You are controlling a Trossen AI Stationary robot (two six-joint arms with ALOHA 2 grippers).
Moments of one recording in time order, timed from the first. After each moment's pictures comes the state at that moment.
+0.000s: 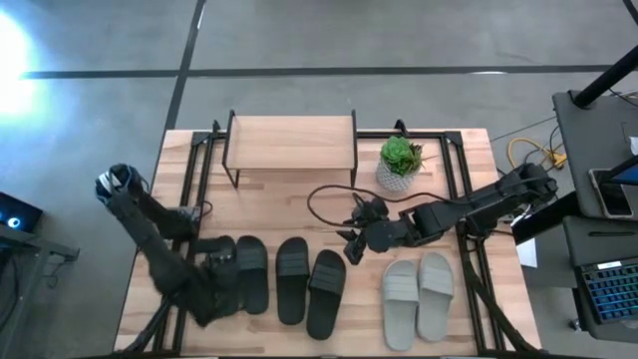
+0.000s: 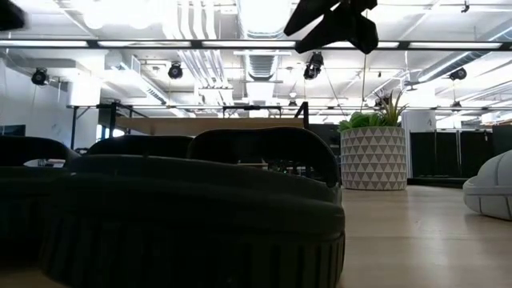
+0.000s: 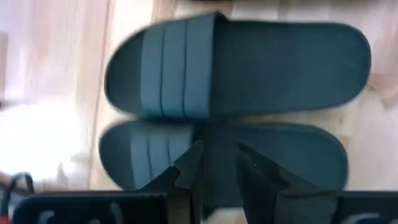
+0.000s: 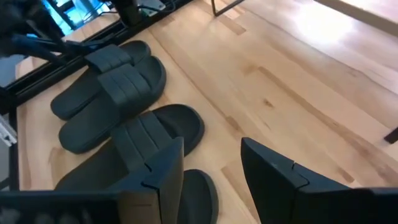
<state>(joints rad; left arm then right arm) -0.94 1.42 1.10 -1.24 -0.31 -1.11 0.32 1.50 1.17 -0.41 0.50 0.76</state>
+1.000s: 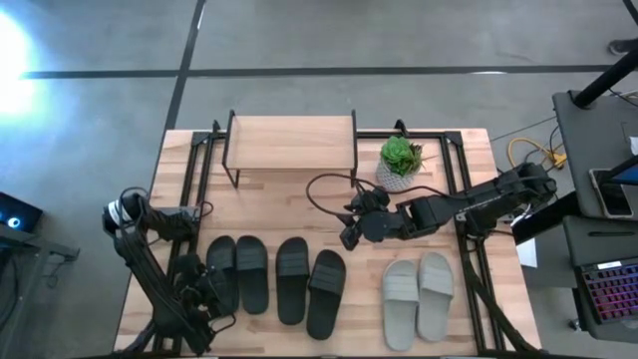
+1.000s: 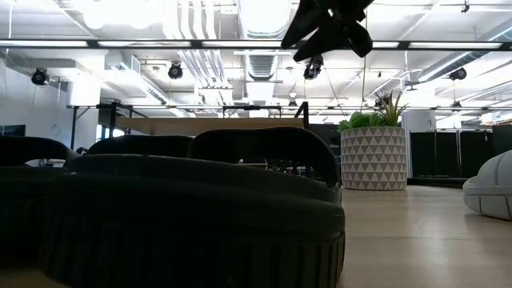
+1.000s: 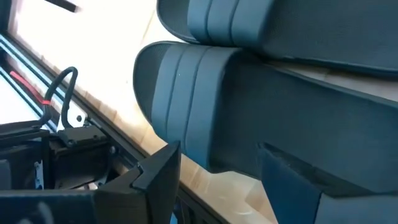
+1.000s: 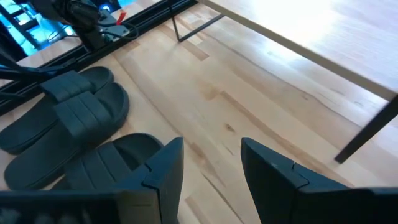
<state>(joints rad) -1.09 1.70 1.17 -1.46 -0.27 -1.59 0.26 1.51 1.17 -0.42 0.60 0.72</state>
